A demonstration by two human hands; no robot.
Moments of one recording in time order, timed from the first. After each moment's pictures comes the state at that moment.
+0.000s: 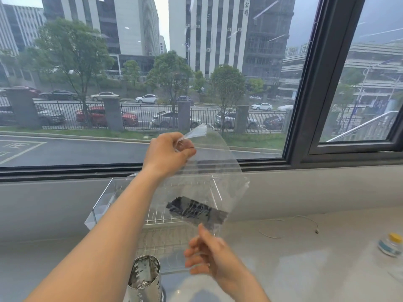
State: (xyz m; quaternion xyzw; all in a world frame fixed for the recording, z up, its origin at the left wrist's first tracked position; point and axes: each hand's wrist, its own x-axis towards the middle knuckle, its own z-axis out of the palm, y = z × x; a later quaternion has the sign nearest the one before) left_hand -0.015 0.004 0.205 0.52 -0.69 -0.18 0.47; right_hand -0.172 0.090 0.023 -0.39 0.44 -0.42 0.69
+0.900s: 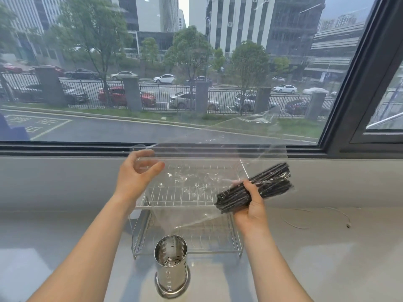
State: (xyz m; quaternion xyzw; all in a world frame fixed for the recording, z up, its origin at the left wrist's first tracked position) left_hand 0.115 0.013 0.102 0.55 -0.50 -0.34 0.58; right_hand -0.149 -0.001 0.027 -0.12 0.27 -0.72 0.62
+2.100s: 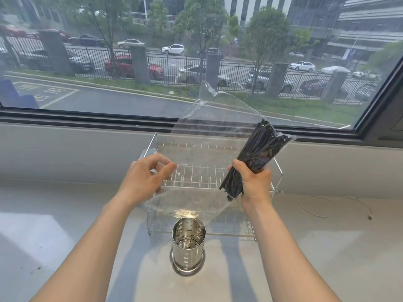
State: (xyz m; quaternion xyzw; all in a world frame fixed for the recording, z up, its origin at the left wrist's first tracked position) left_hand 0.161 0.009 0.052 0.61 -0.60 -0.28 0.43; right_hand -0.086 -0.022 0.033 -0.36 0.44 -0.68 0.46
